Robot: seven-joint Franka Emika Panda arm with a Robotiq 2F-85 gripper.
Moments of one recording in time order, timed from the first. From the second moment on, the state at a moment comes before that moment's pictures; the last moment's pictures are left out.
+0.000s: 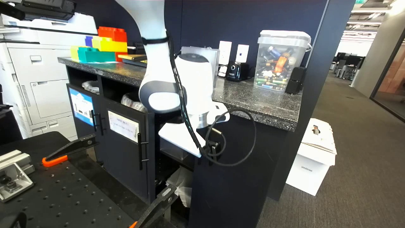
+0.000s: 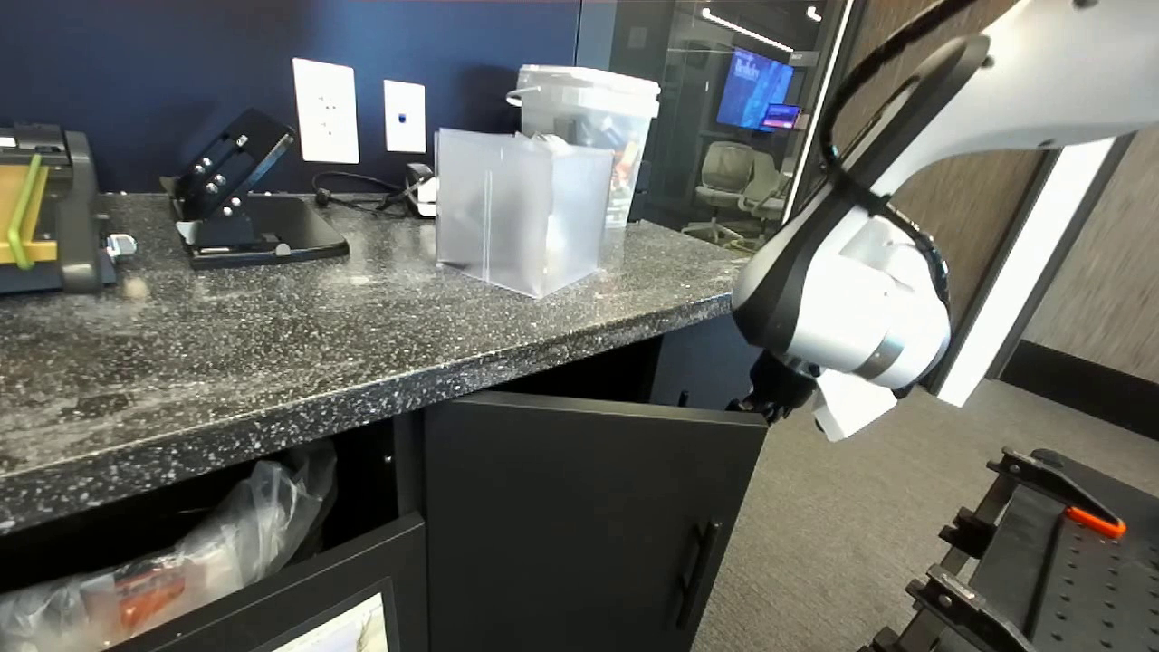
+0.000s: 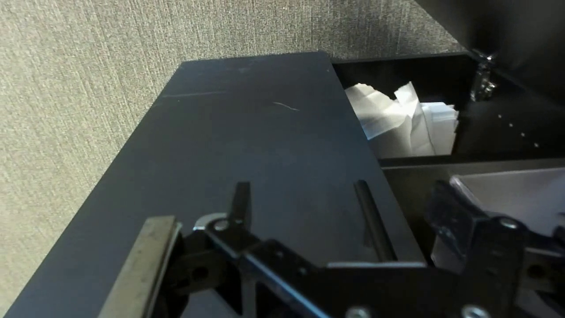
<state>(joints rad) 0.15 0.93 -0.06 -1.93 0.93 3.12 -0.84</state>
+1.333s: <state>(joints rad) -0.31 1.19 0.43 -1.75 0.61 3.43 -1.01</state>
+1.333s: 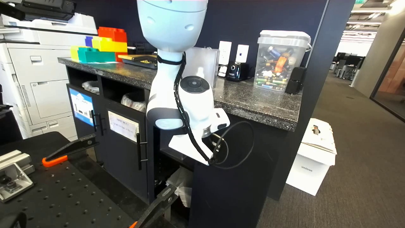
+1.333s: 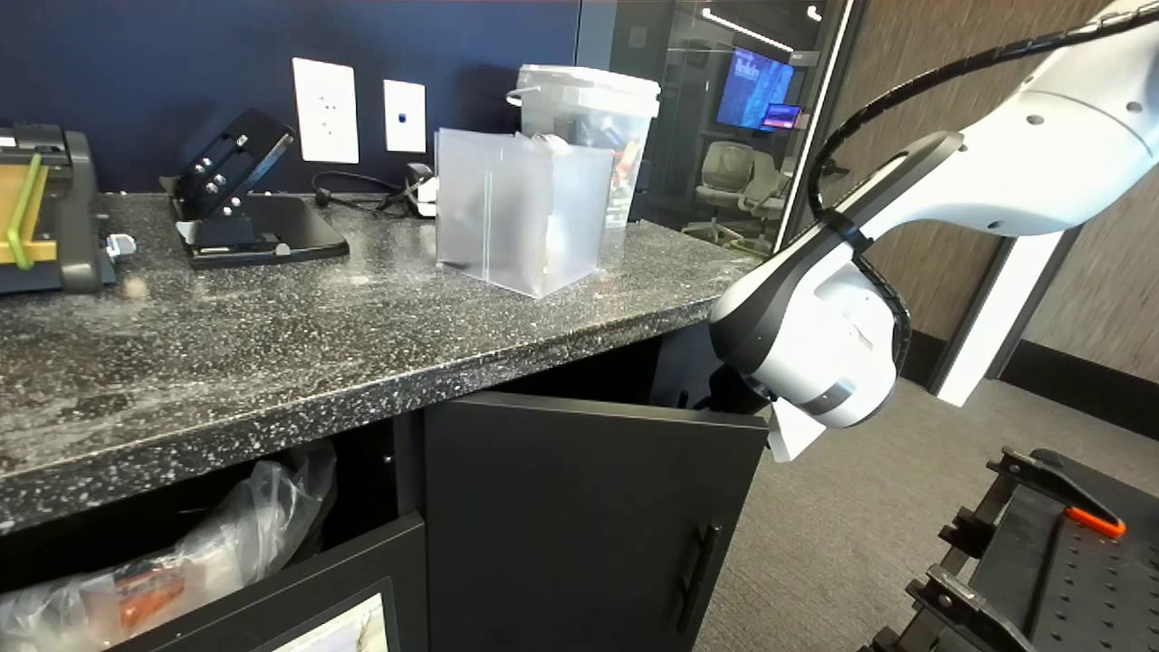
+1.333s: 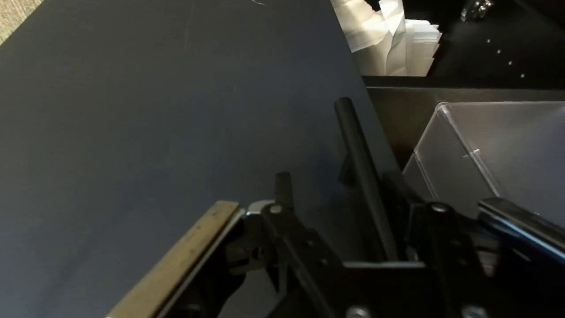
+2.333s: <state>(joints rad) -0.33 1.12 0.39 -1.91 0.43 3.46 -0.79</state>
